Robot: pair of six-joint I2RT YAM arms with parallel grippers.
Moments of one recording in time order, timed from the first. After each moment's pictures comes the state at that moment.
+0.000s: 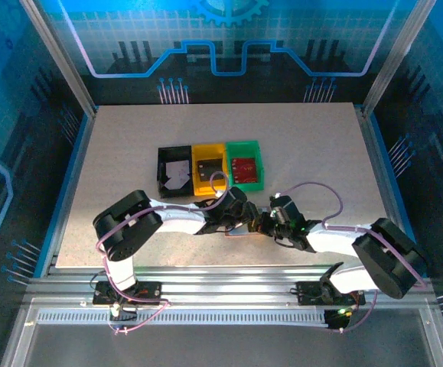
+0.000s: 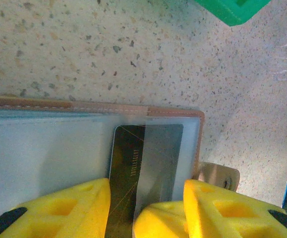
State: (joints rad) left arm -0.91 1.83 0.90 0.16 0.02 -1.29; right arm 0.64 1.34 0.35 0.18 -0.15 0.92
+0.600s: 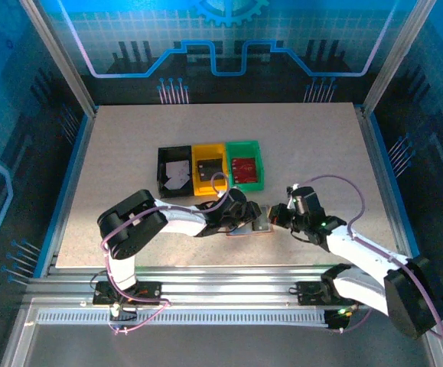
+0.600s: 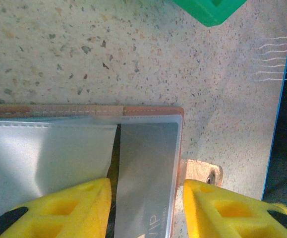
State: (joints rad) left arm -0.91 1.86 0.87 0.29 0.04 -1.31; right arm 0.44 1.07 0.39 -0.12 -0.22 0.77
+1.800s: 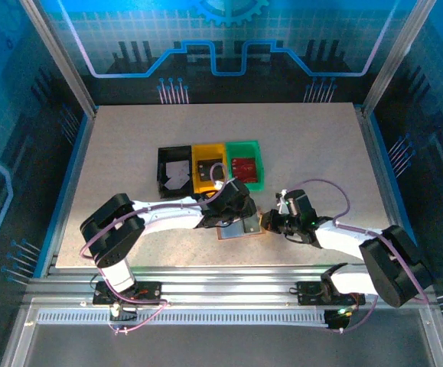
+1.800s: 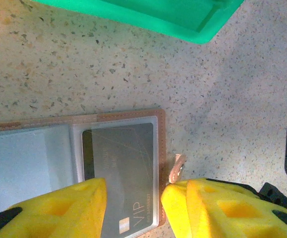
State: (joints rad) left arm -0.91 1.73 1.01 -0.15 -0.05 -1.19; right arm 0.47 1.30 0.35 0.12 -0.36 0.74
